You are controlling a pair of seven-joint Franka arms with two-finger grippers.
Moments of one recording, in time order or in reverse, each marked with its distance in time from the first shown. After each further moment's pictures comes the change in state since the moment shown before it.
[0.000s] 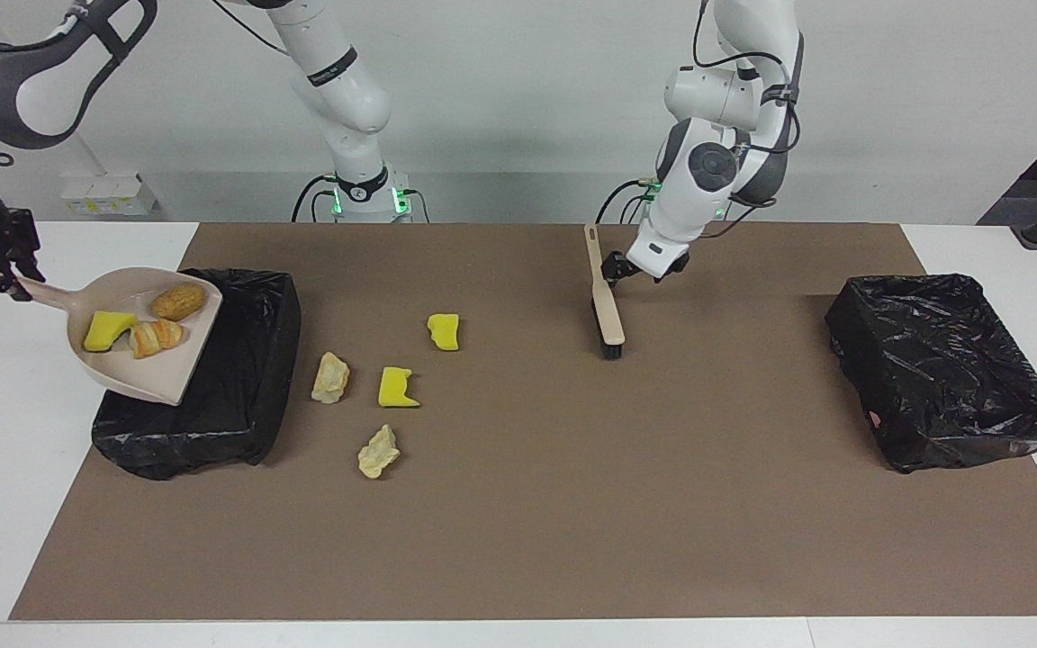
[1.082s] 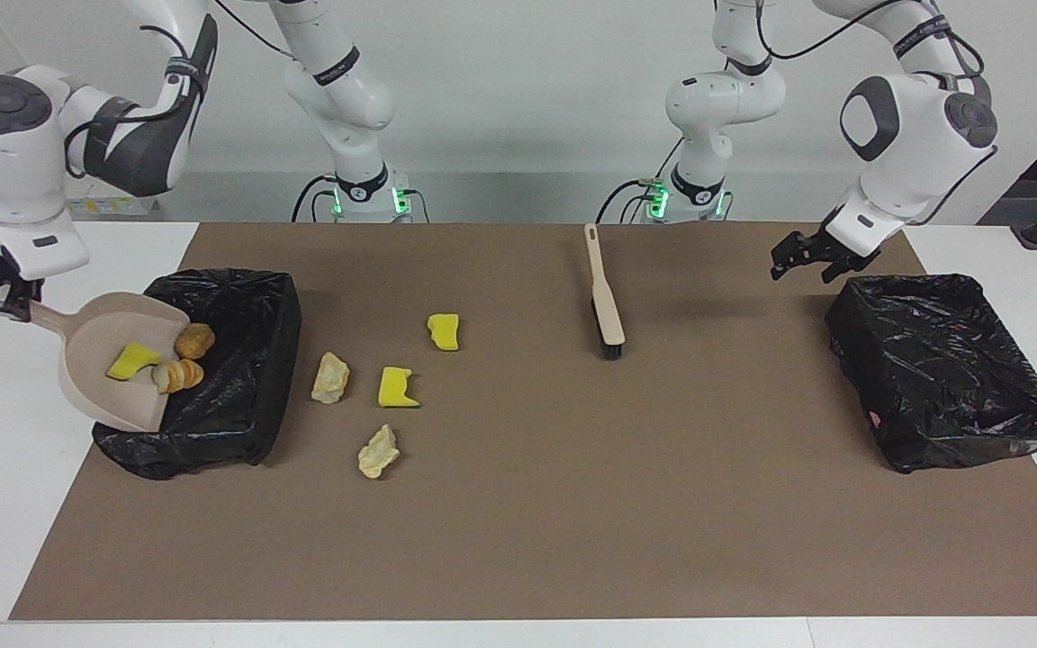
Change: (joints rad) left arm 0.421 -0.059 0.001 0.473 0.170 -0.491 0.500; right arm 0.398 -0.052 0.017 -0.092 -0.659 -0.121 0.527
